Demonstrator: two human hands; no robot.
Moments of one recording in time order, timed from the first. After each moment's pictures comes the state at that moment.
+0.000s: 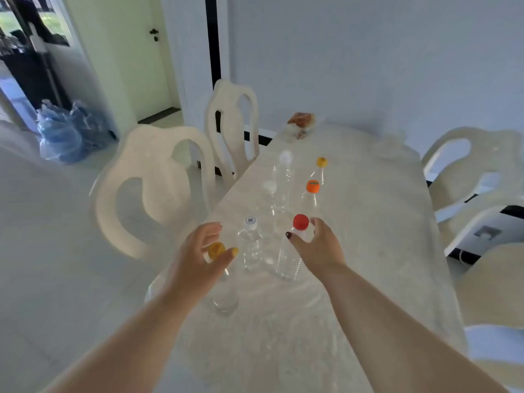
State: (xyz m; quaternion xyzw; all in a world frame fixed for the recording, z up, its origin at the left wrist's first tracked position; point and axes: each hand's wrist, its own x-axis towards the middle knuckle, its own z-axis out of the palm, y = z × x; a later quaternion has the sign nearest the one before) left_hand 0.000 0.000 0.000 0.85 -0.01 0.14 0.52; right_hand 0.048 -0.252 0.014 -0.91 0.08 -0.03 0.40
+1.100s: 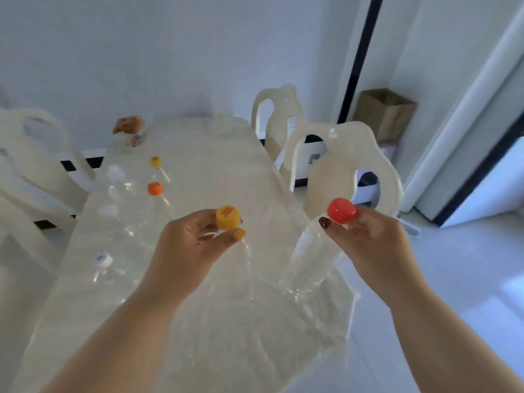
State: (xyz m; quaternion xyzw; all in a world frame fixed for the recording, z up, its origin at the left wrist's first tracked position) left_hand -0.028 -0.169 0.104 0.72 -0.32 -0.10 0.61; right_hand -0.198 -0.380 0.116 -0.80 0.31 -0.28 0.43
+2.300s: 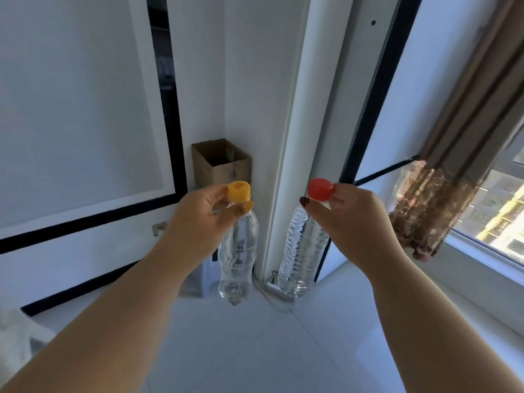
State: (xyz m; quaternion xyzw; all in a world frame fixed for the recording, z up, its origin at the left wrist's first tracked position) left_hand -0.116 -1.038 0.176 0.64 -0.54 -0.13 0.53; right_hand -0.324 -1.151 0.203 -0.80 0.42 -0.37 0.24
